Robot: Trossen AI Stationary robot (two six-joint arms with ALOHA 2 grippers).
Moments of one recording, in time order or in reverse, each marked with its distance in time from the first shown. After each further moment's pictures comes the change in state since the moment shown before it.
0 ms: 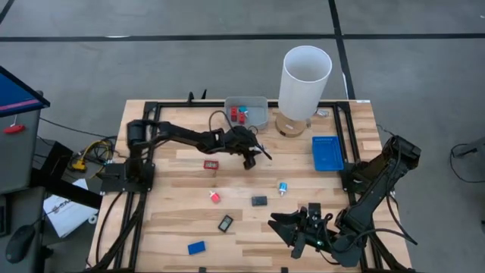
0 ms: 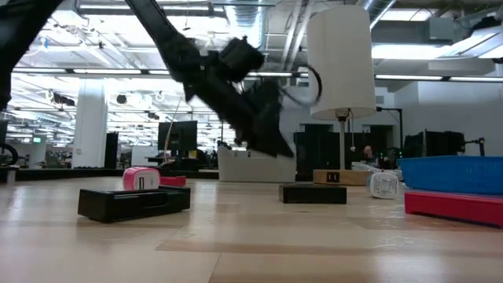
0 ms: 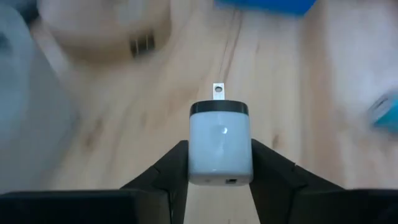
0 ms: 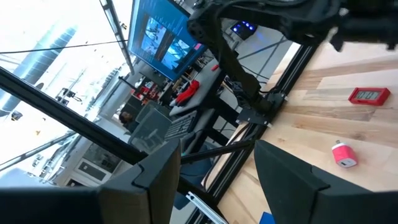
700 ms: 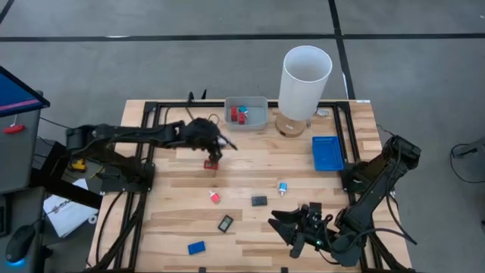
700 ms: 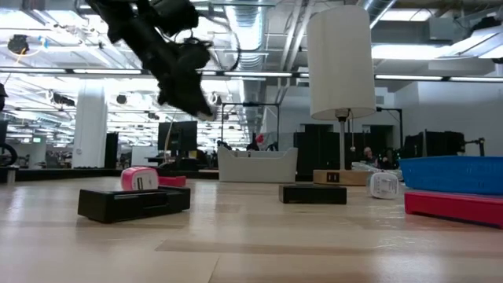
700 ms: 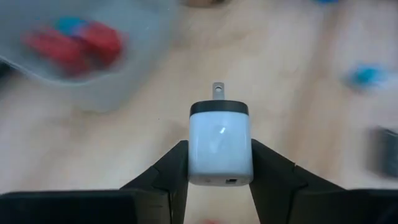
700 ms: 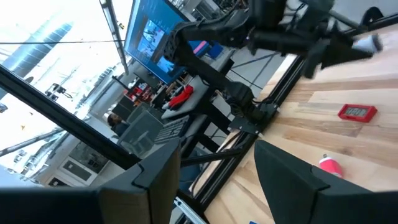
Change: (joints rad) left arm 0.043 -0.631 -0.294 -0.477 -0.083 -0.201; right arm -0.005 -0.001 0.000 0.001 0.028 -0.077
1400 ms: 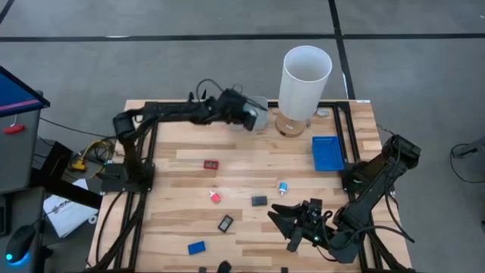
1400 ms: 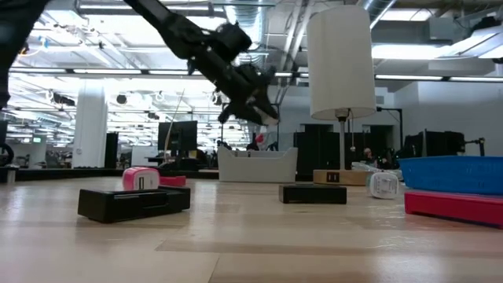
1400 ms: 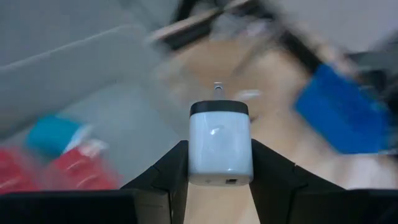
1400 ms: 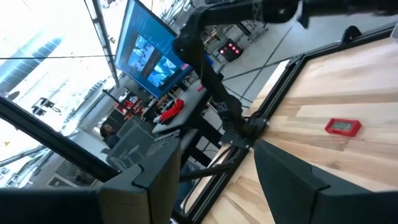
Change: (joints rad) left arm 0.205 0.527 0.485 0.182 0.111 -0.223; right arm -0.024 -0.005 0.000 -0.002 0.054 -0.002
